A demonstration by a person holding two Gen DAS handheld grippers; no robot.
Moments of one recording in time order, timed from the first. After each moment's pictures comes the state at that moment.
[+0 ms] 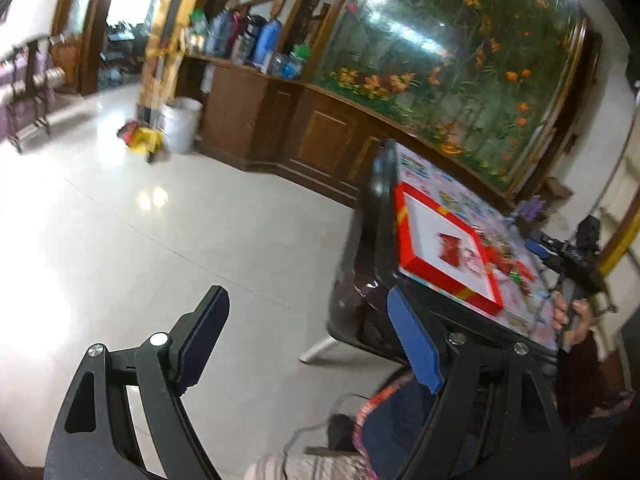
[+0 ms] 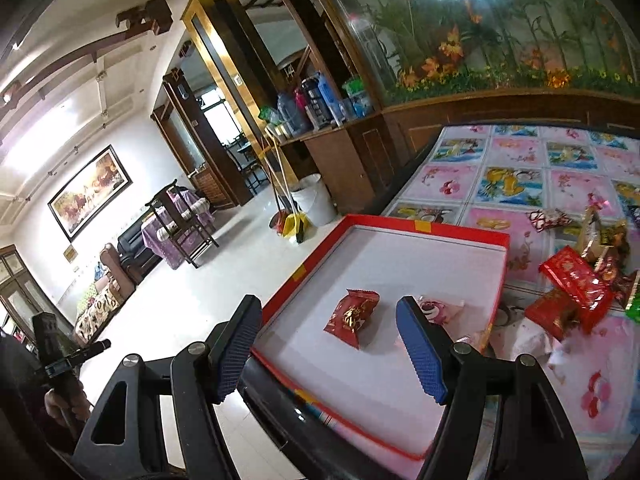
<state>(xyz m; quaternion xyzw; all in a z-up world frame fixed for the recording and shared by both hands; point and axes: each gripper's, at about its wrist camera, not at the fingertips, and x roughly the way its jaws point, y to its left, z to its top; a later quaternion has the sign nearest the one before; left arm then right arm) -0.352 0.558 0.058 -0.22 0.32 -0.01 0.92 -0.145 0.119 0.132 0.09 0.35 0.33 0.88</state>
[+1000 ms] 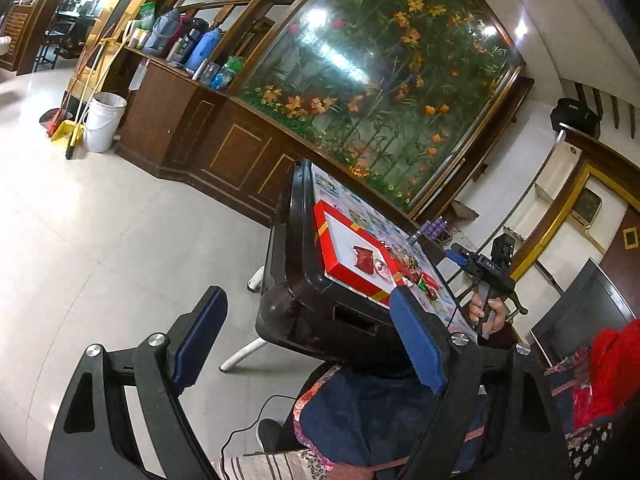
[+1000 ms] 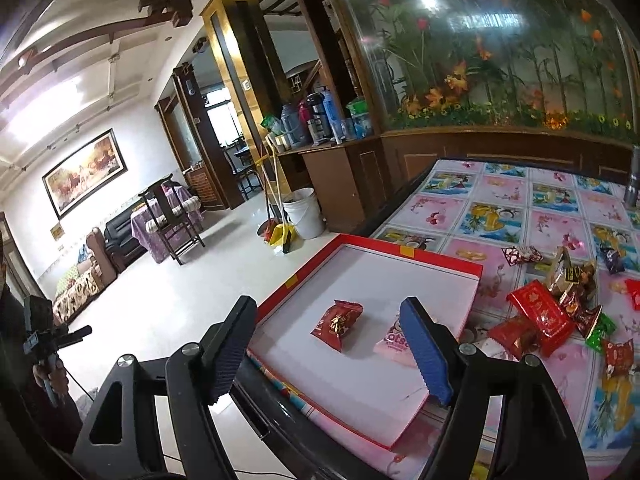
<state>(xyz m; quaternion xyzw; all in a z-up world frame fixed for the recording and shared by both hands) -0.401 0.622 0.046 -0.30 0.24 -0.17 0.91 -0.170 0.107 0.159 0.04 0.31 0.32 0.90</state>
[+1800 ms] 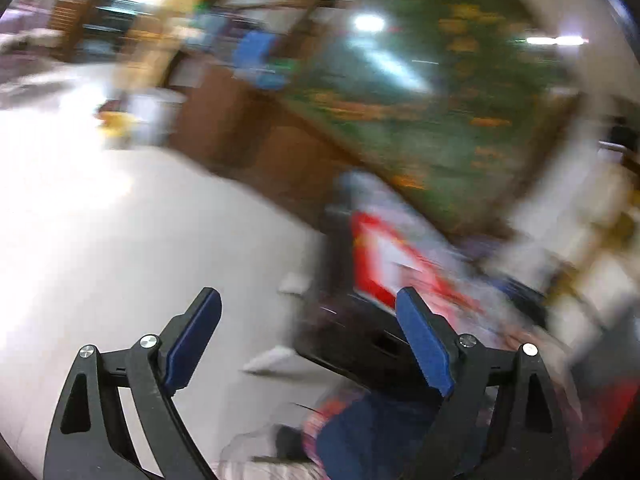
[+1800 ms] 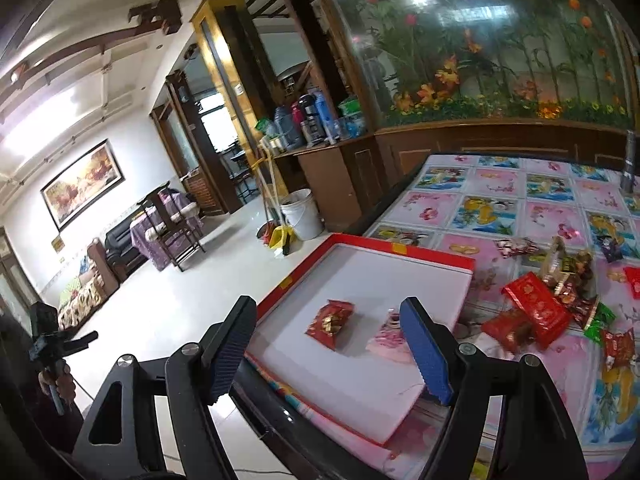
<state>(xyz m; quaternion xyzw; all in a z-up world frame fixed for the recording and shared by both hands) -0.364 0.596 0.061 -0.31 0.27 0.01 0.91 -0.161 0.086 0.156 0.07 0.31 0.31 0.90</state>
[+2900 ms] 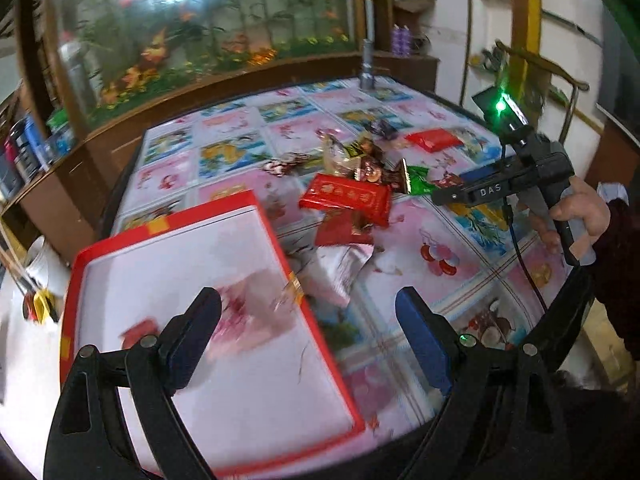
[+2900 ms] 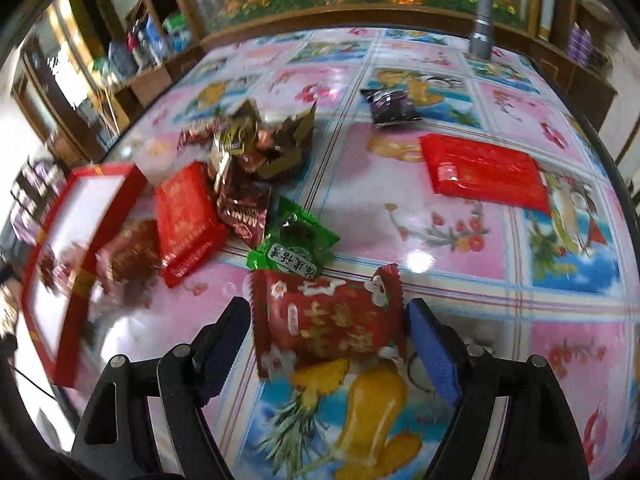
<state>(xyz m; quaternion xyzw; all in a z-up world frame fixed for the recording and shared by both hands) -0.110 0.124 0.069 0.12 0.37 -0.22 0.90 -0.027 -0.137 0.021 0.00 0.51 0.08 0.86</state>
